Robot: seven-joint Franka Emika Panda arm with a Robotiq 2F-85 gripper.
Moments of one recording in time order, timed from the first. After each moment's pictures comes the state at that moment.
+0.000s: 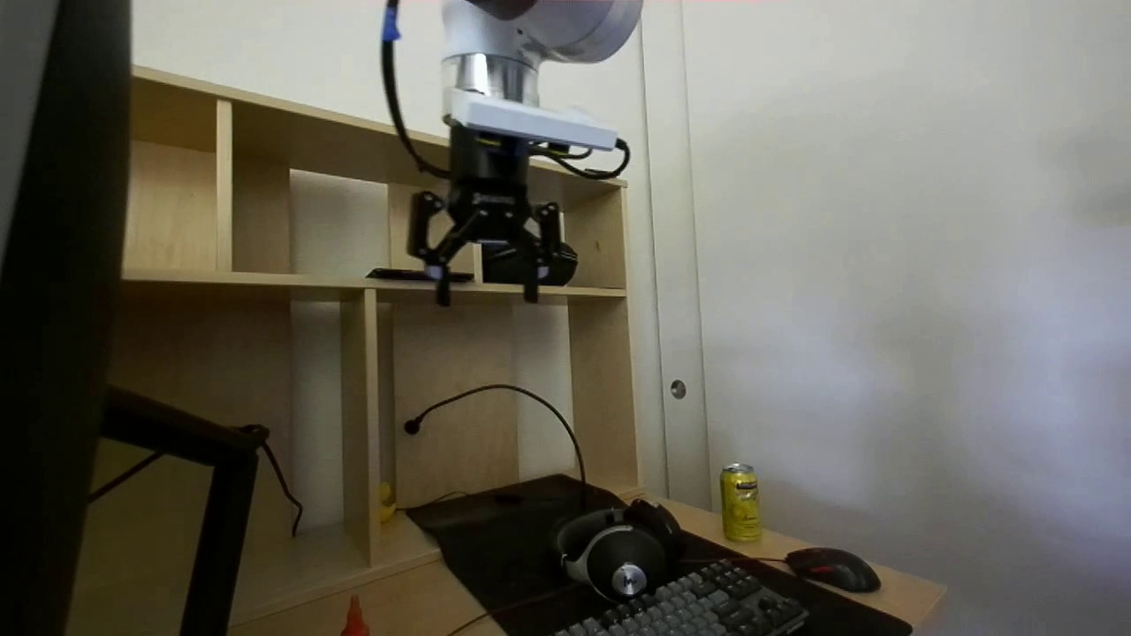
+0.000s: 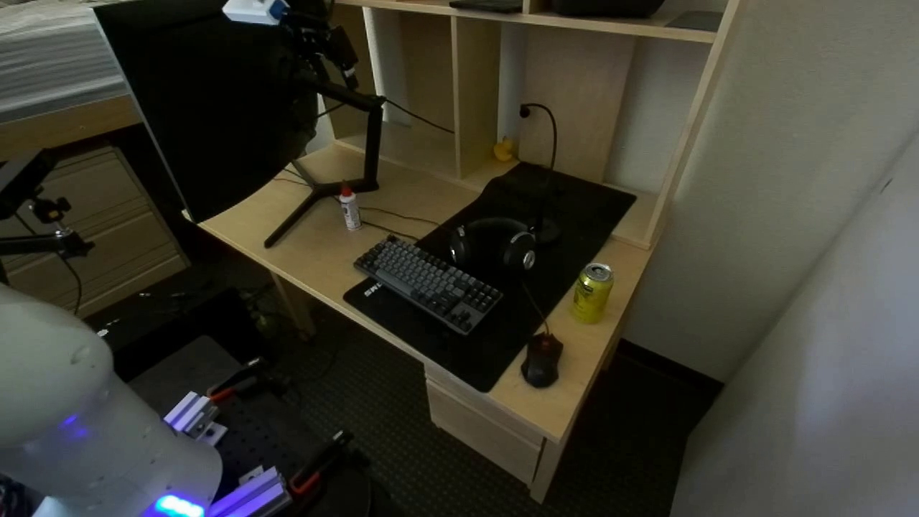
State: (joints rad) arm 0.26 -0.04 0.09 -1.89 -0.17 2.08 0.47
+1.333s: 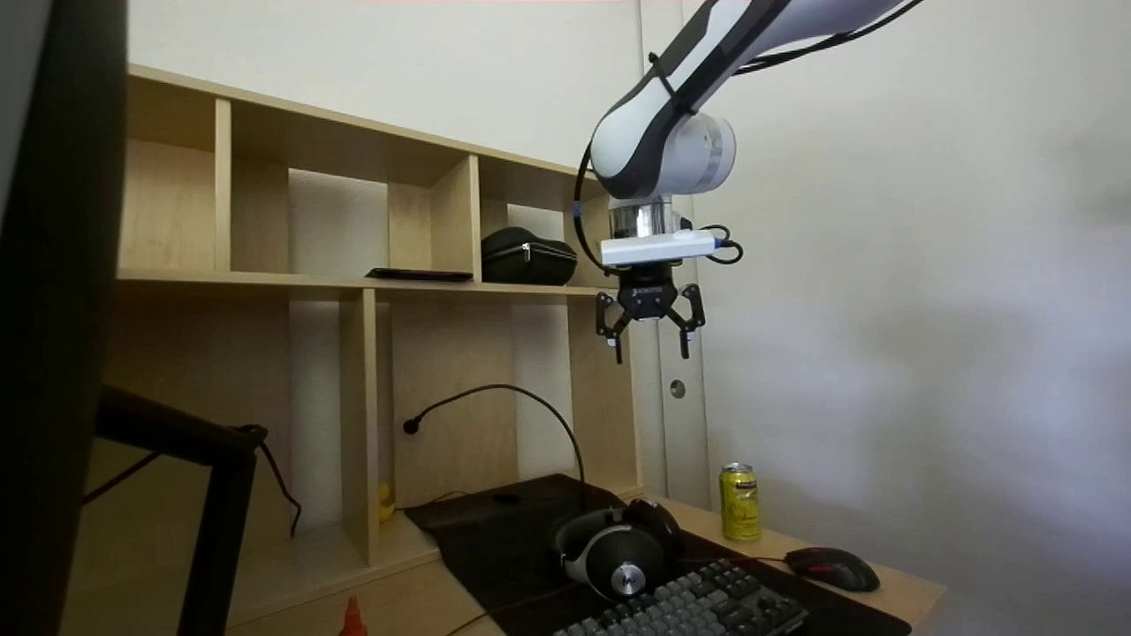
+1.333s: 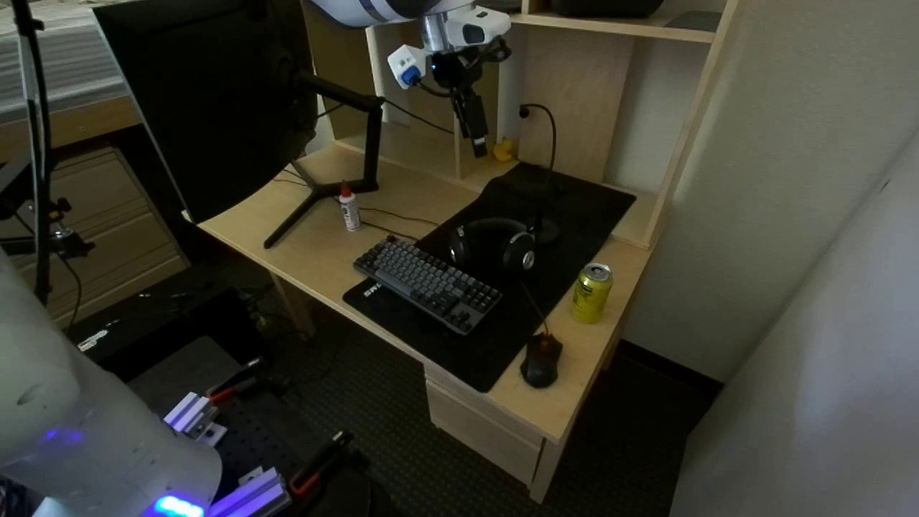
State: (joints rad) arm -0.01 0.14 -0.09 -1.84 -0.17 2.13 0.67
